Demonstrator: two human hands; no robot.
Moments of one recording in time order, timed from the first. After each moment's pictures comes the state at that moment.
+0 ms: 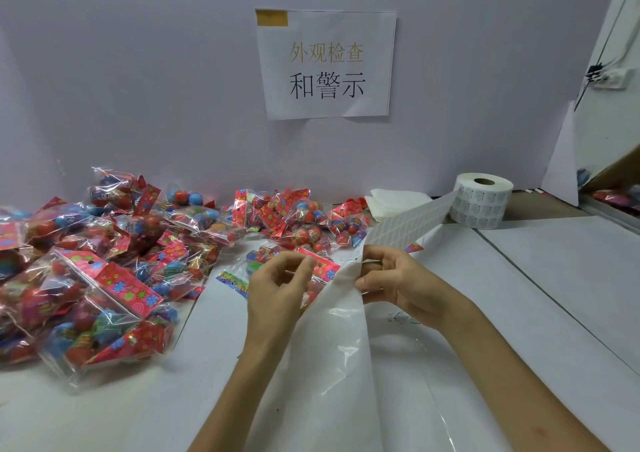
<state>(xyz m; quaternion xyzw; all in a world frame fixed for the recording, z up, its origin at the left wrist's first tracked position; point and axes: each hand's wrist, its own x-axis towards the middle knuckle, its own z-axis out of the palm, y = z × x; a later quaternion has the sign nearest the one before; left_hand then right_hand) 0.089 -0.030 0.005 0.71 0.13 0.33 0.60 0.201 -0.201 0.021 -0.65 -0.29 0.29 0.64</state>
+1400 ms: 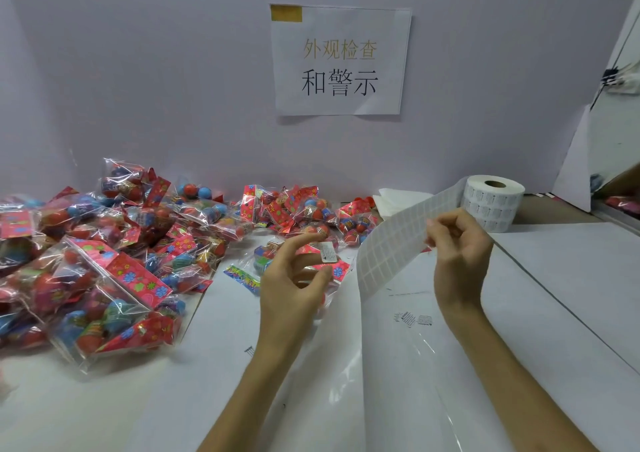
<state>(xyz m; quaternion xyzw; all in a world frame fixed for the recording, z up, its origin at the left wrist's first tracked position) 0.088 -0.036 0.005 0.71 0.06 0.38 0.59 0.197 -0.210 0.029 -0.65 -0.17 -0.28 0.68</state>
